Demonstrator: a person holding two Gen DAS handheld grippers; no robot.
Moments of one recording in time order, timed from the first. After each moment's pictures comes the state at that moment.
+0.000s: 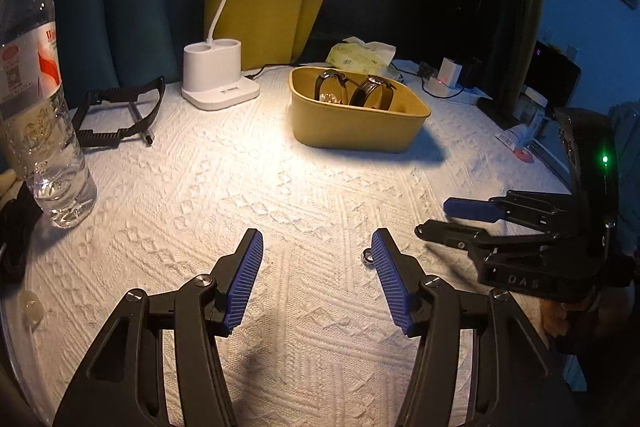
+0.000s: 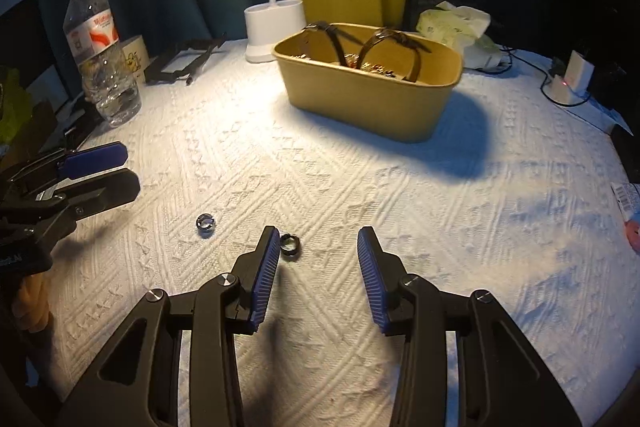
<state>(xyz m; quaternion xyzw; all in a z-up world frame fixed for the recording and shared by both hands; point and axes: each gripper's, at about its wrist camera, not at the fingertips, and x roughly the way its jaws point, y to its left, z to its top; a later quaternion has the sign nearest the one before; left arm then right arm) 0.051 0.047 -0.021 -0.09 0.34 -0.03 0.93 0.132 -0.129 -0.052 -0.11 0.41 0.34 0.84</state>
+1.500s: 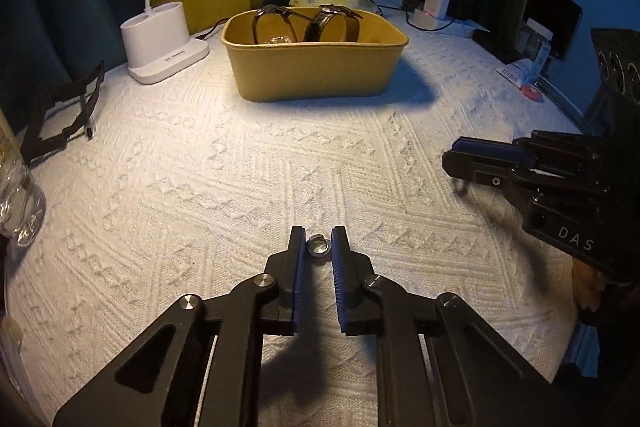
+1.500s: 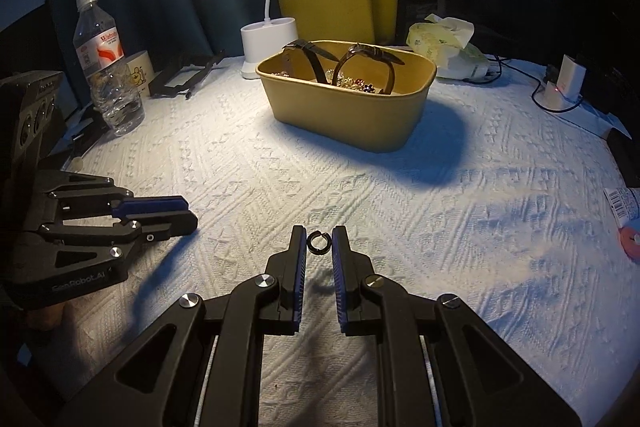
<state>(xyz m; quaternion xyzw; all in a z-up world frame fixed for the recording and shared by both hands) 0.094 -0.006 -0.044 -0.02 0.43 -0.04 0.90 0.141 -0.166 -0.045 -0.09 0.38 0.35 0.85</state>
